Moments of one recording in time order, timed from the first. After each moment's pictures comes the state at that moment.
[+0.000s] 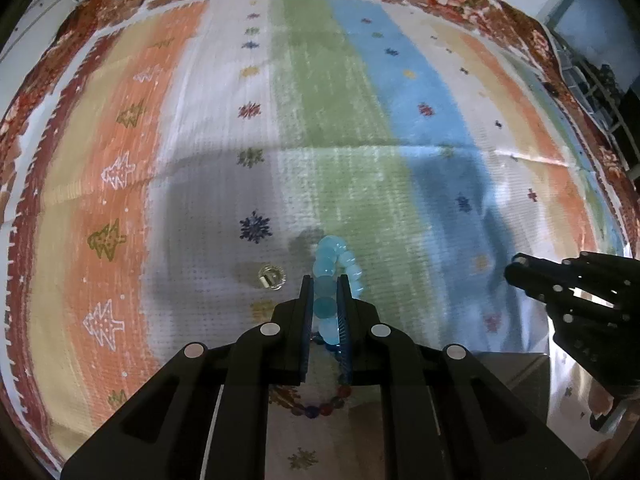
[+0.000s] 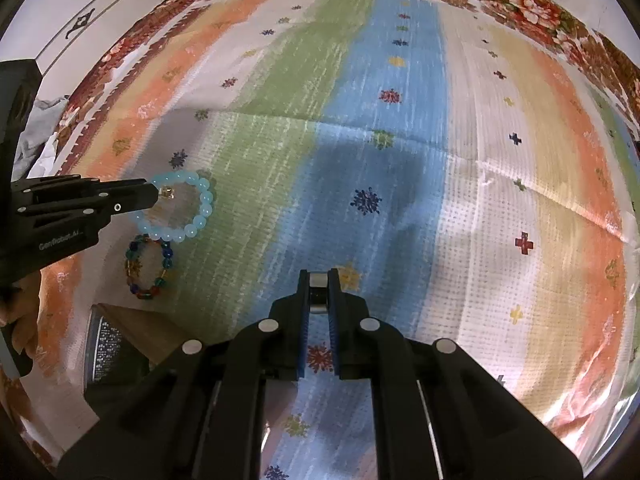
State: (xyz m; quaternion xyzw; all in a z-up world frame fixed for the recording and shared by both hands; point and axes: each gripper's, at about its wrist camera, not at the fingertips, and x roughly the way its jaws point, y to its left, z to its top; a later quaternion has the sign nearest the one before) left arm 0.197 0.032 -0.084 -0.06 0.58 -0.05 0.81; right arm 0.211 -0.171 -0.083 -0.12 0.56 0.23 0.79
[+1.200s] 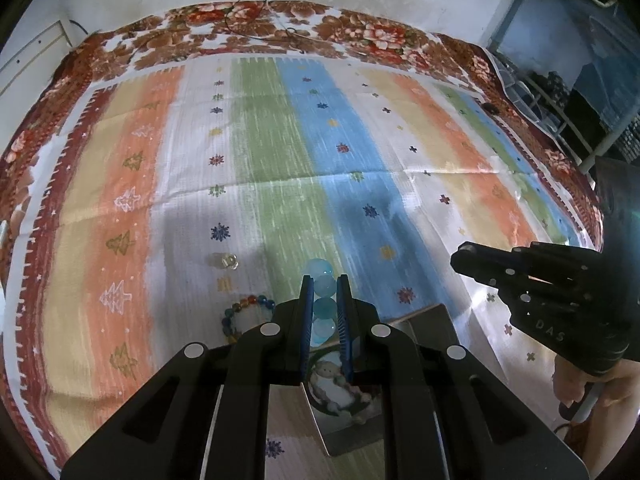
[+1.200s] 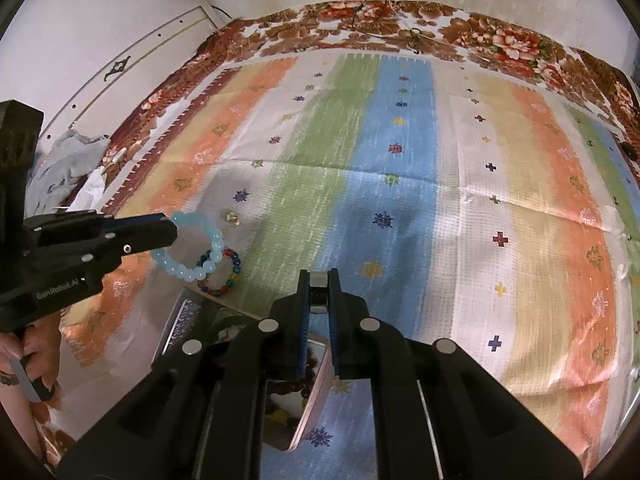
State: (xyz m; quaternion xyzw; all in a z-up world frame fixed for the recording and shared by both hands) left arm 0.126 -0.001 -0.014 -0.06 0.49 -0.10 0.86; right arm 0.143 -0.193 -0.018 -0.06 0.48 0.26 0.84
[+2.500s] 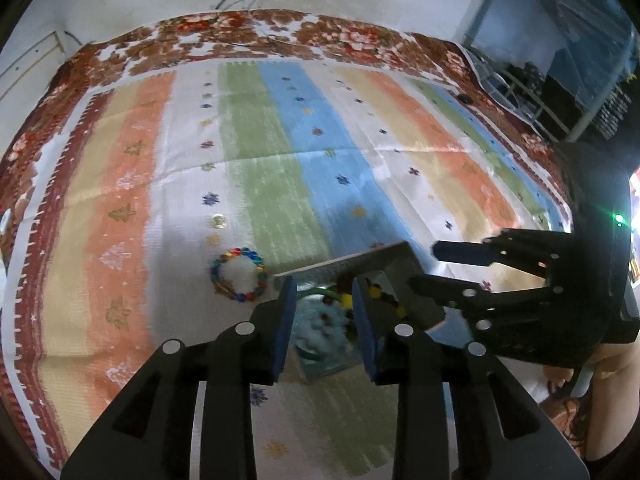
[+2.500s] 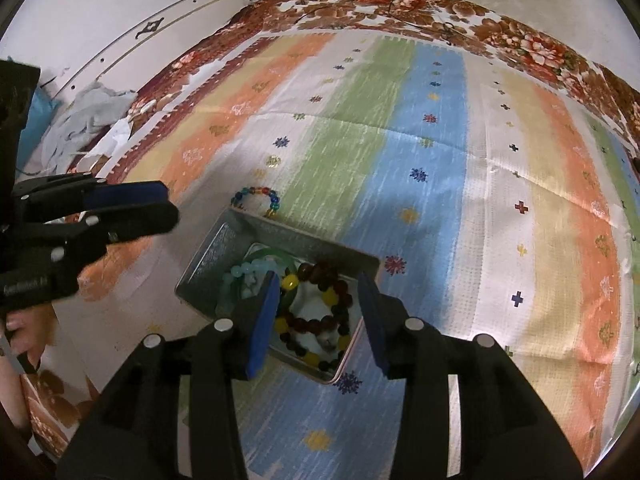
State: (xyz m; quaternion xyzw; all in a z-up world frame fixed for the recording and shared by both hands) left arm 0.060 -0.004 -0.011 -0.05 0.48 -0.12 0.87; right arm 0.086 -0.186 -0.033 -0.11 0.49 0.29 0.81
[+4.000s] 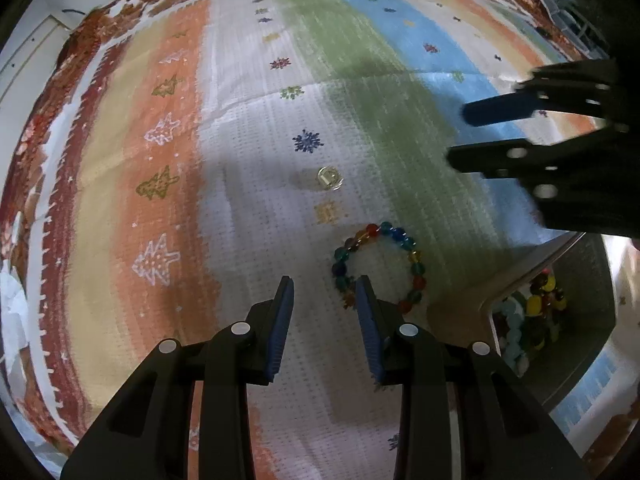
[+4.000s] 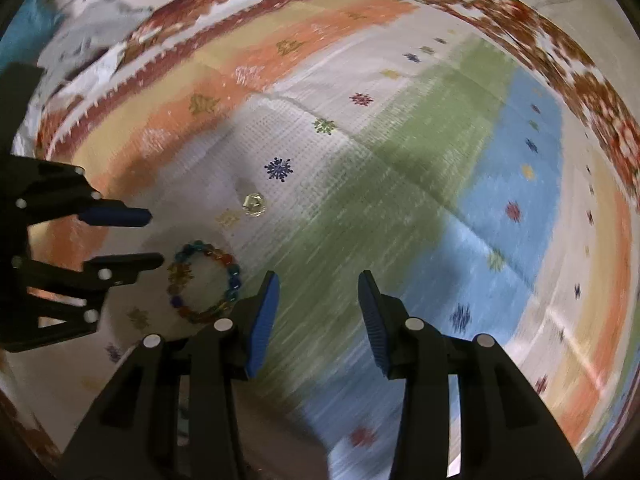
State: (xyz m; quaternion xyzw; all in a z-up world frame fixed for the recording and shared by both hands) left arm 0.140 0.052 -0.100 0.02 0.59 -0.05 0.80; right arm 0.215 -0.067 -0.090 -0.27 0.51 0.37 0.73
